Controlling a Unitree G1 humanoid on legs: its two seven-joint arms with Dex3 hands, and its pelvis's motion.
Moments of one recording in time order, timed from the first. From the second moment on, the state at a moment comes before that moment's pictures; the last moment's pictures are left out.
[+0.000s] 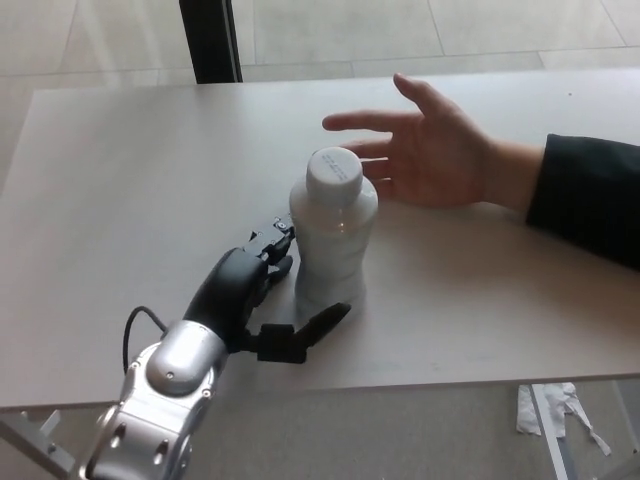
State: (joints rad) left_arm -0.20 0.17 -0.29 0.03 0.08 0.38 -0.11; right_arm -0.05 -0.55 -0.44 0.83 0.16 -0.04 0.10
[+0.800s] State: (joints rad) left_arm -0.37 -0.06 -0.35 0.33 0.26 0.32 0.24; right_arm -0.07 -0.55 -0.40 0.85 0.14 -0.07 0.08
